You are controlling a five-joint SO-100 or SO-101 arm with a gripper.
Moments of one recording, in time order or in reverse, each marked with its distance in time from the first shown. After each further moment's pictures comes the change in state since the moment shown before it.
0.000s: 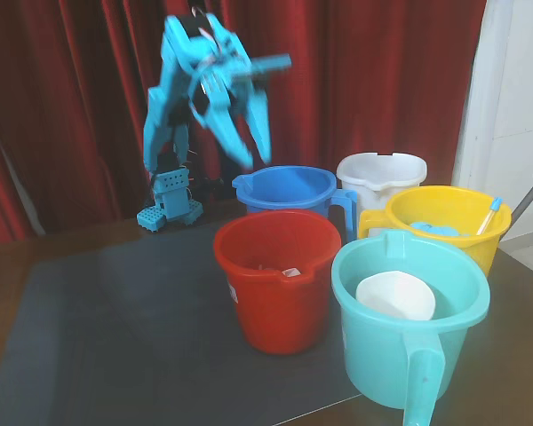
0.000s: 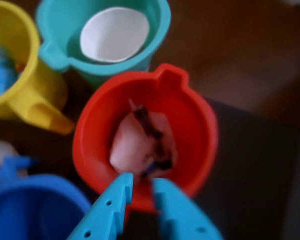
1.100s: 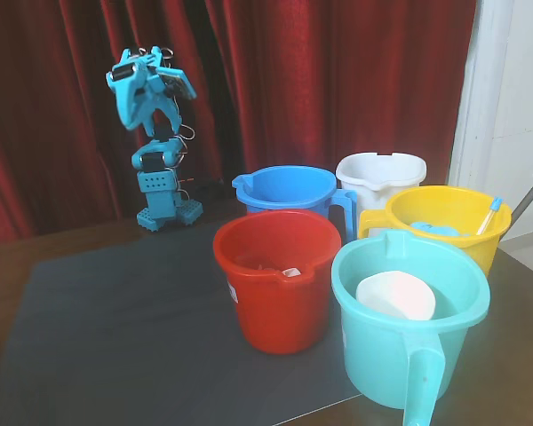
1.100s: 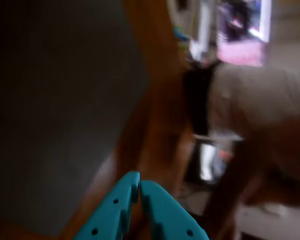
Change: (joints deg) arm 30.5 112.6 105.4 -5.0 -73.7
